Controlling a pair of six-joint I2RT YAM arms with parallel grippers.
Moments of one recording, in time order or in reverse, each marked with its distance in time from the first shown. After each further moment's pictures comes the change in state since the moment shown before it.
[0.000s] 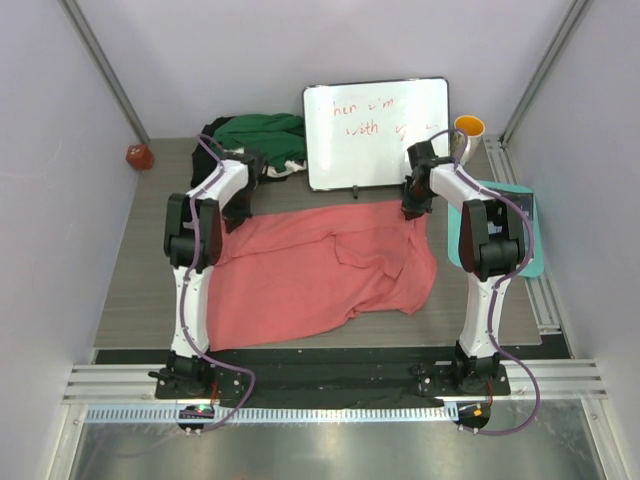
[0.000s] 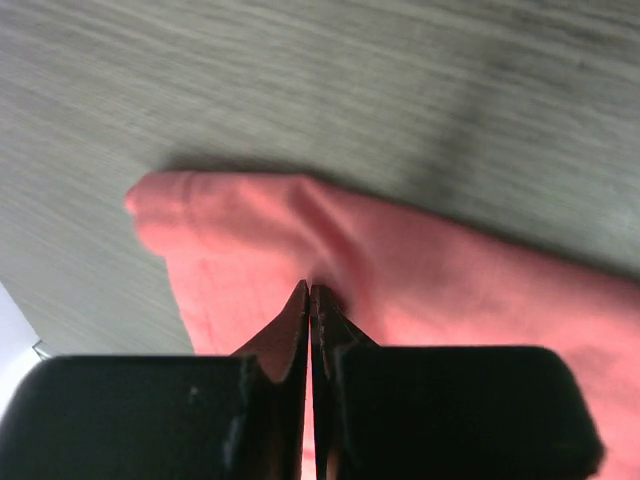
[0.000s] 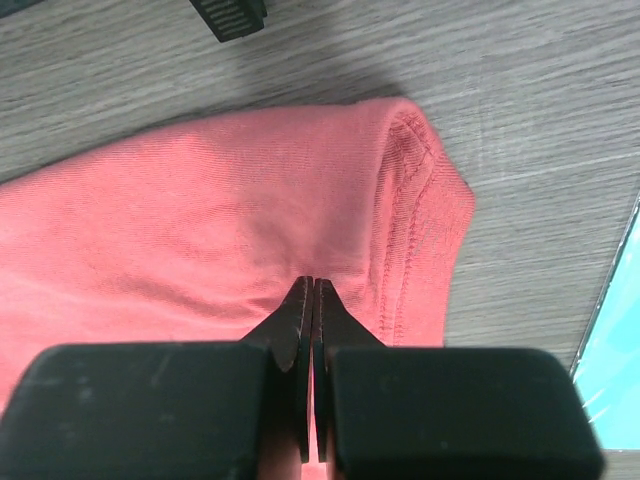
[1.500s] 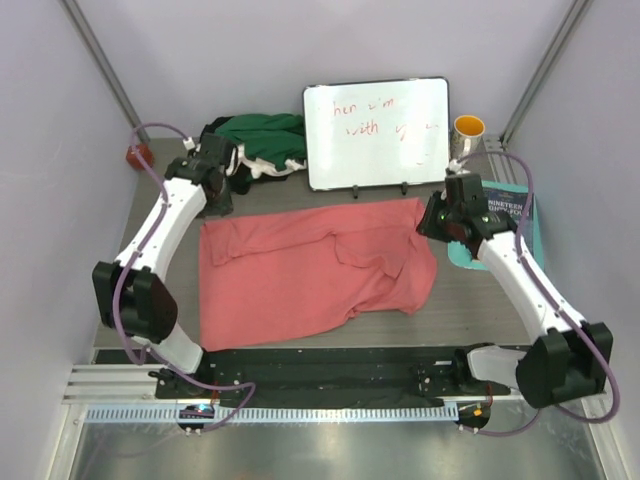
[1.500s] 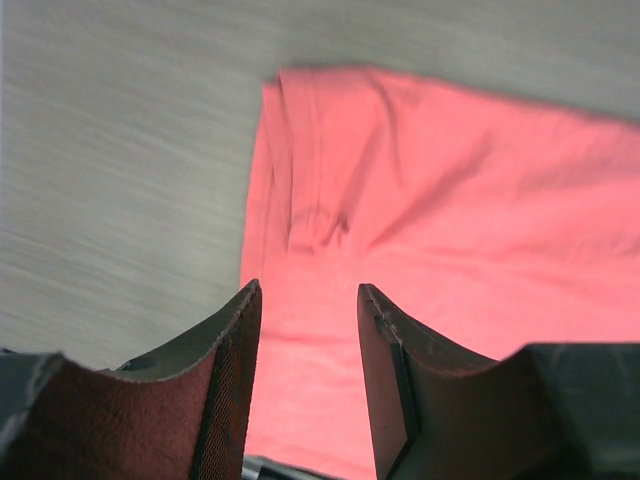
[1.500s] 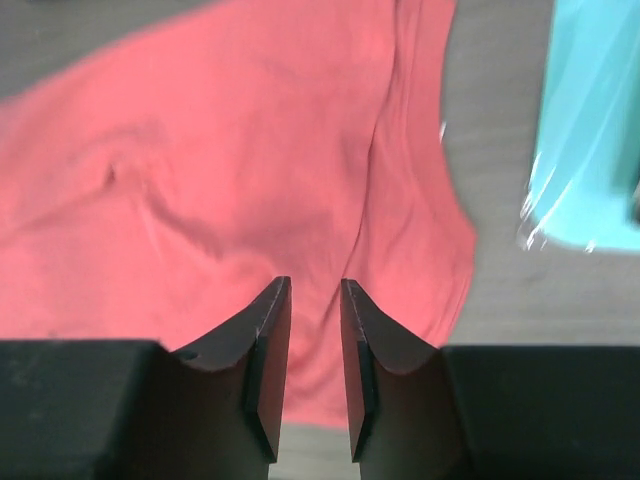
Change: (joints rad) left arm -0.012 -0.647 -0.298 0.104 0.063 -0.032; right arm 0.023 -0.827 -0.529 0.116 -0.058 0.037
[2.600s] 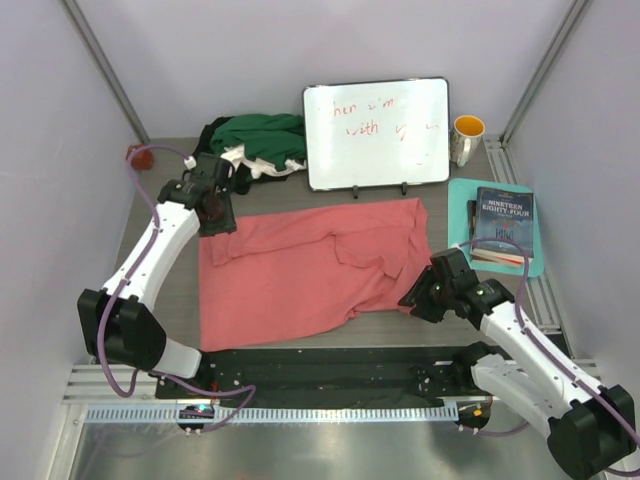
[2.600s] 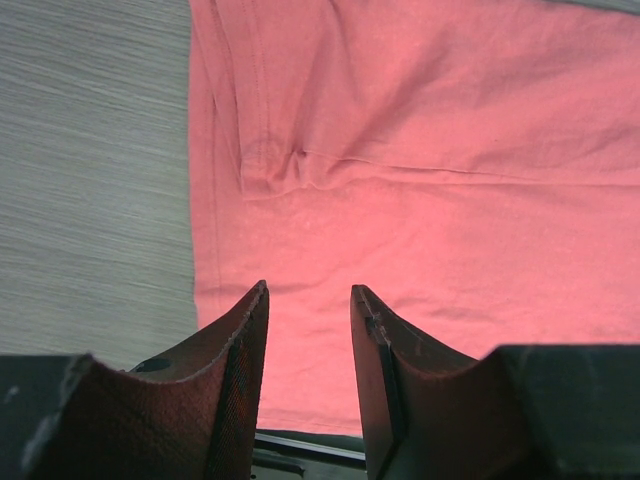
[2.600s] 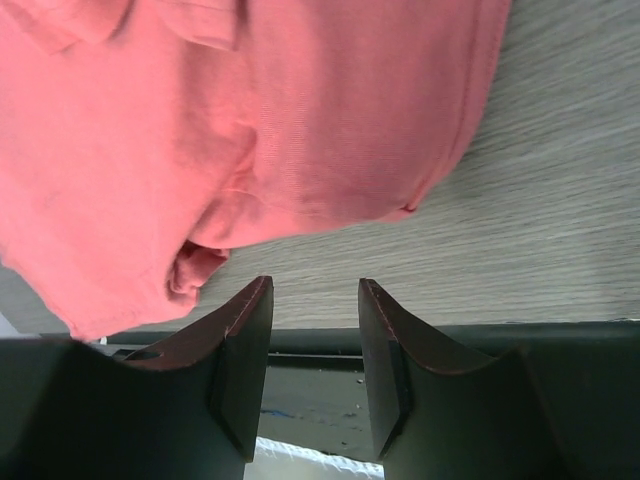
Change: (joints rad) left arm -0.022 -0.214 -0.256 0.055 0.153 -0.020; right arm 0.222 -0.459 -0.552 -0.132 -0.098 0.561
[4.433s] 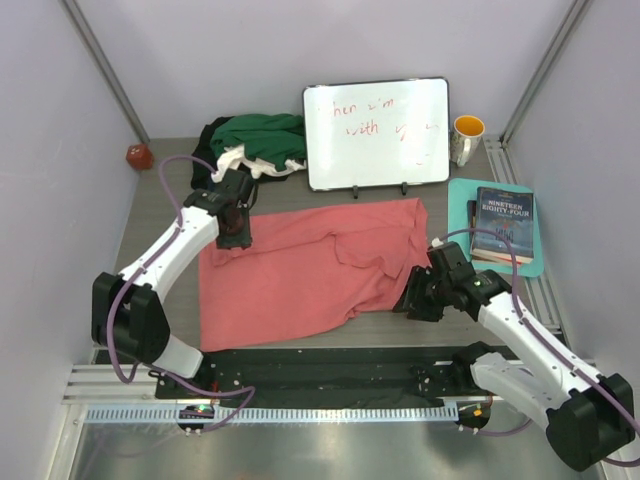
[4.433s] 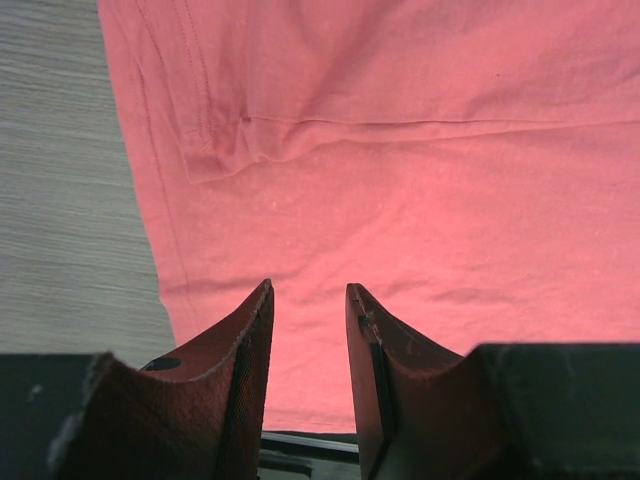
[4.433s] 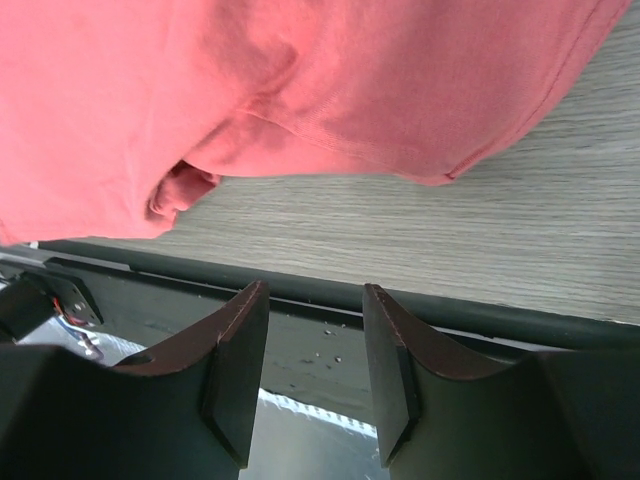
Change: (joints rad) left arm -0.103 0.051 -0.110 0.063 -0.006 0.000; right arm 0.010 0.065 0.060 -0.056 -0.138 -0.229
